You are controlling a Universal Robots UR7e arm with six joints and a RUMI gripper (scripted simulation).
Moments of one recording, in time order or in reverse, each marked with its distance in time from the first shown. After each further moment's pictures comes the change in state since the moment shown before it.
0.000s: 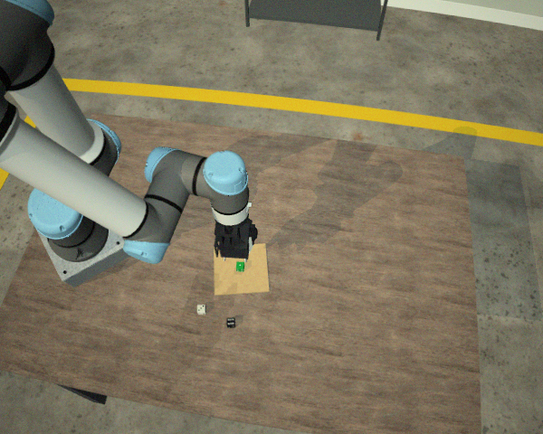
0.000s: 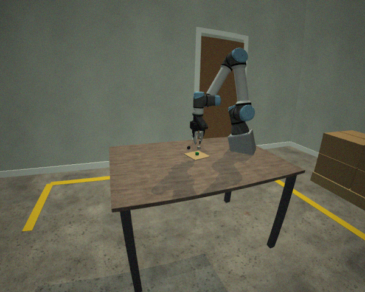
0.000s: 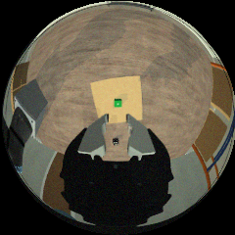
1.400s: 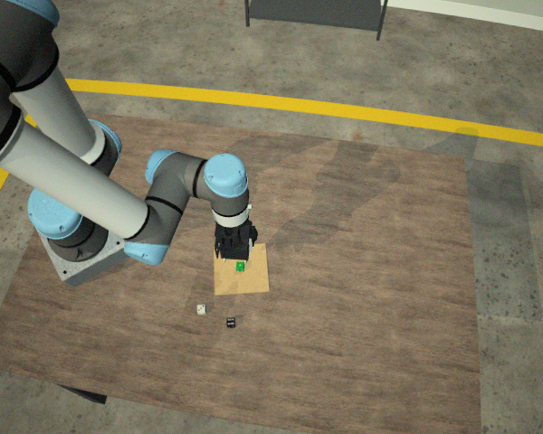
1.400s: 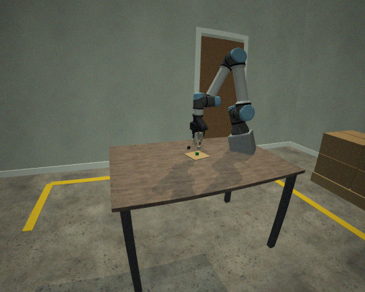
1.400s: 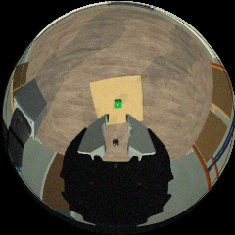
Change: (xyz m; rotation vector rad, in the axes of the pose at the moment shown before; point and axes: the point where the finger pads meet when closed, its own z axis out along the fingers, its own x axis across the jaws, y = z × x) arm 0.000 0.000 0.006 0.001 0.000 0.000
